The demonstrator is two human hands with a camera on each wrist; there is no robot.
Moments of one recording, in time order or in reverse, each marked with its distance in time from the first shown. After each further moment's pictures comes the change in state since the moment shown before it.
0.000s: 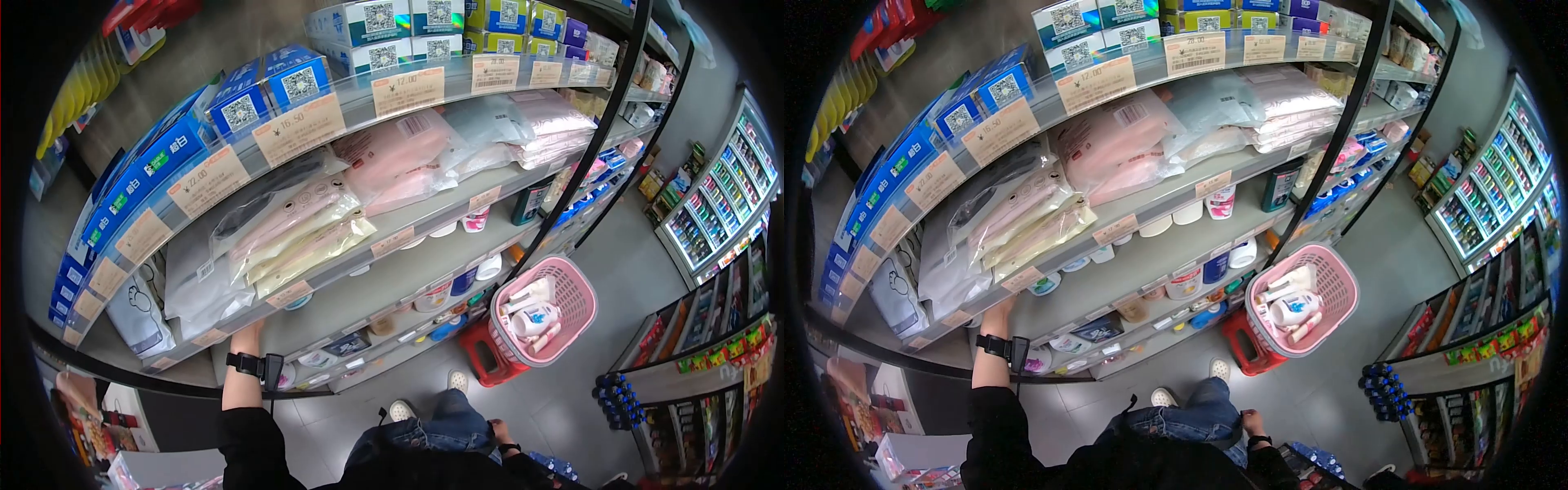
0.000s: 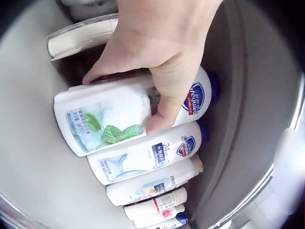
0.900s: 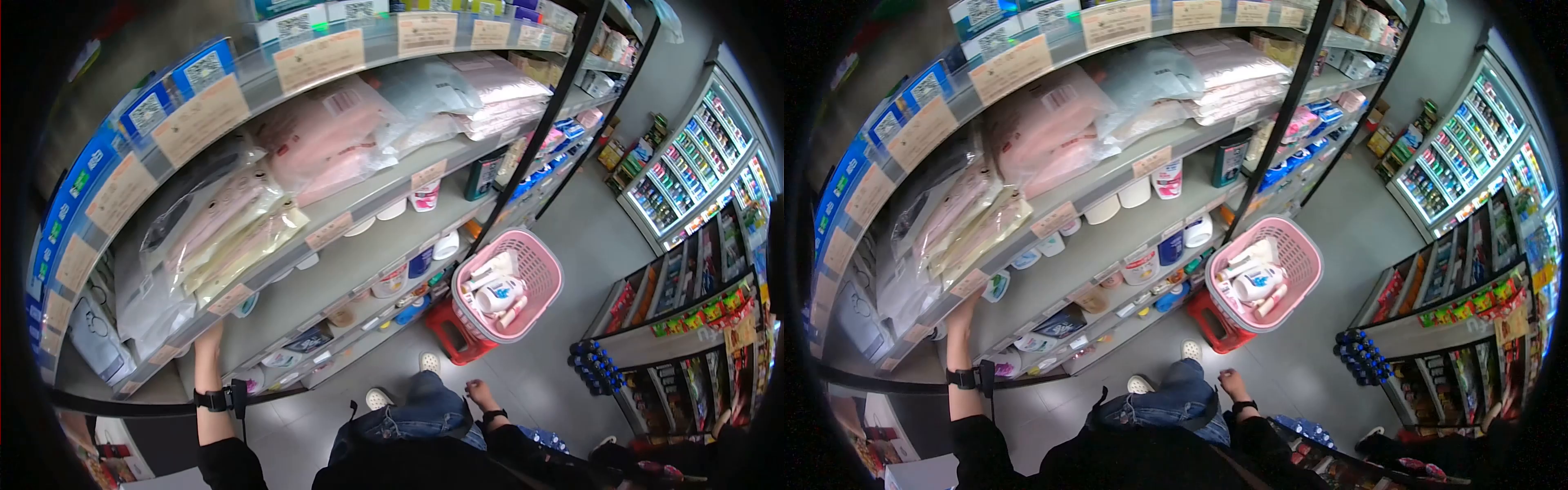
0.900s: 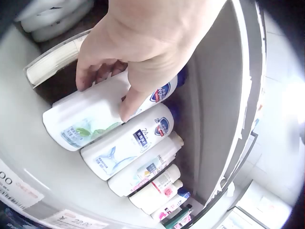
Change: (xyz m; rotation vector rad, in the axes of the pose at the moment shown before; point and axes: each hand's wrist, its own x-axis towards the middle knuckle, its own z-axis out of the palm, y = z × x) left_hand -0.023 0.012 -0.003 0.428 0.026 0.064; right_hand 0.026 -0.073 -0.026 0.081 -0.047 0.074
